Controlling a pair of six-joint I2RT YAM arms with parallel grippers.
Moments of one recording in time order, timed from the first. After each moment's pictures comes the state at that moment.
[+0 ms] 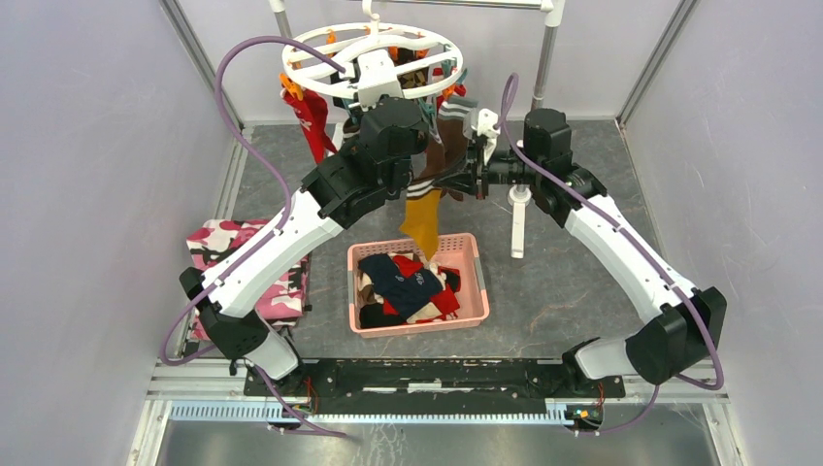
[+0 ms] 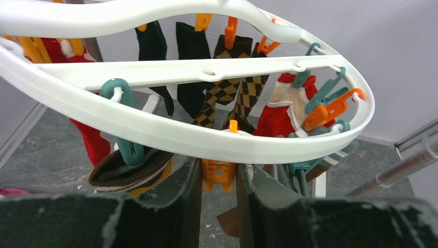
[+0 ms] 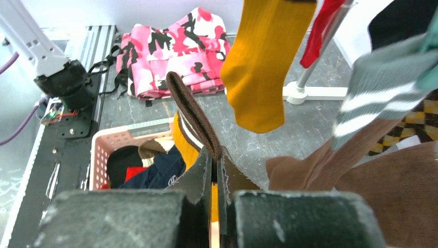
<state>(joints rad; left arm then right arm) -0.92 1.58 1.91 -0.49 -1.06 -0.34 0.44 1.39 1.31 -0.17 -0.98 -0.29</state>
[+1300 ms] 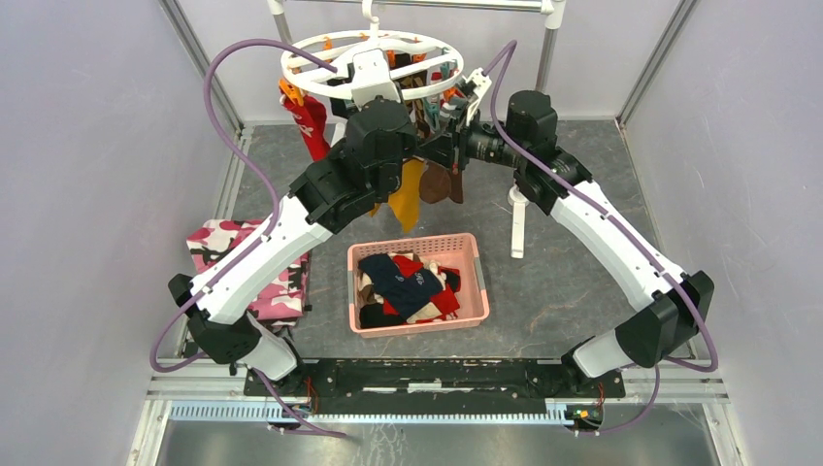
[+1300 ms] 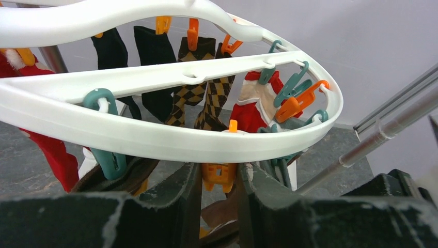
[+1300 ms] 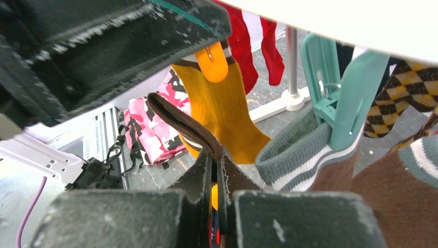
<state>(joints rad) -0.92 1.53 1.87 -0.47 -0.92 -0.36 0.54 1.49 1.53 -0.12 -0.64 0.20</state>
